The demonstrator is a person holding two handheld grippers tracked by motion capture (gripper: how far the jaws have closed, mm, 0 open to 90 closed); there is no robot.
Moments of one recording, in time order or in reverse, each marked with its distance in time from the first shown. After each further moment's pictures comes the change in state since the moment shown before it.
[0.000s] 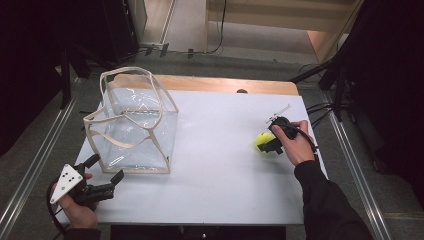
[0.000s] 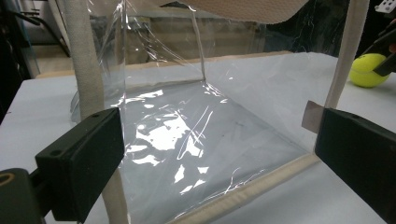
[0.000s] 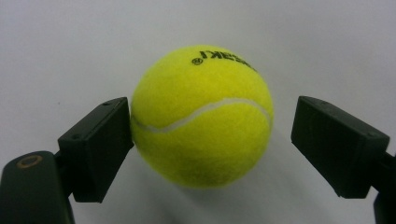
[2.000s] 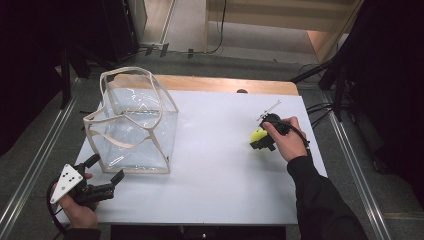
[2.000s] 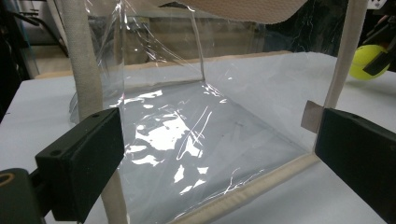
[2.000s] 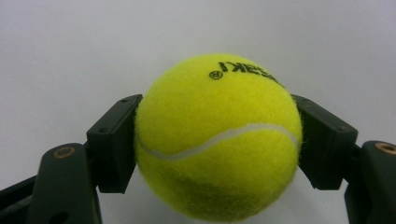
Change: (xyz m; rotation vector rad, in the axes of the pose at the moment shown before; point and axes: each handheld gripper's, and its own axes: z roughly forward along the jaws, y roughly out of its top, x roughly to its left) left arm 0.000 0.000 0.000 0.001 -0.003 0.003; right arm 0.015 0.024 0.002 0.020 0.059 -0.056
